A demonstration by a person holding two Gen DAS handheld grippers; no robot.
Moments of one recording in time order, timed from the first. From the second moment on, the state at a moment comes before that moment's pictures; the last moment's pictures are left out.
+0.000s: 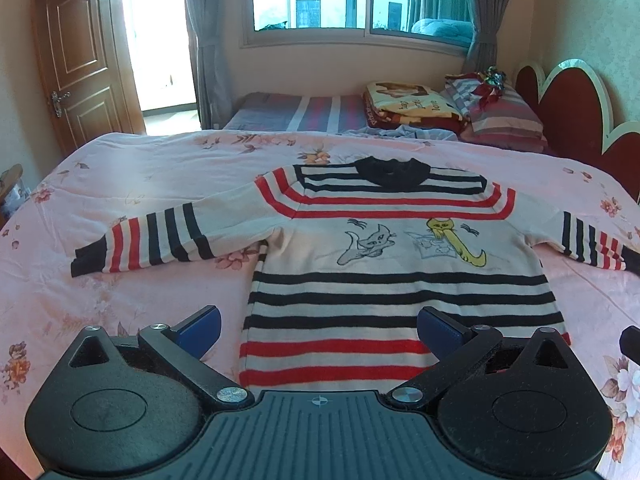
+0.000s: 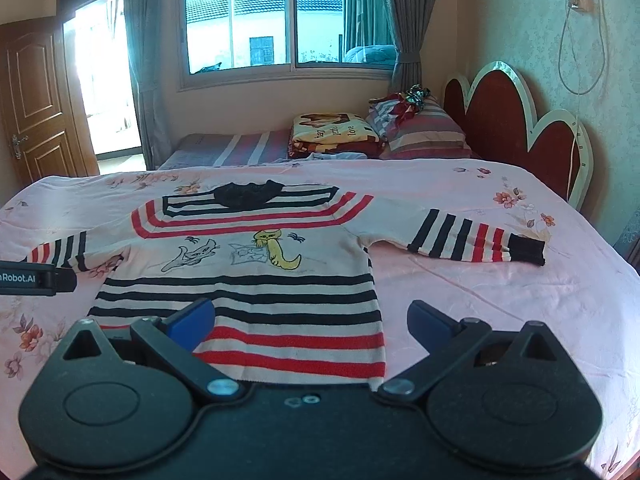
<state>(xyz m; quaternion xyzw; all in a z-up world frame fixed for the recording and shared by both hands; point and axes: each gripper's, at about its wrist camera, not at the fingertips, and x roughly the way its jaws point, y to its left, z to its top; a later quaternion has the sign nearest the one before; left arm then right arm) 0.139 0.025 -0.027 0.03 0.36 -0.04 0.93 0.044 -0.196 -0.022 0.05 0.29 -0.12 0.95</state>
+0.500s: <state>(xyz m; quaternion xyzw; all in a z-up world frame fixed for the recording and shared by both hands) 0.235 0.006 -0.062 0.05 0.39 -0.05 0.92 0.110 -0.237 -0.041 0.06 0.30 -0.19 0.93</state>
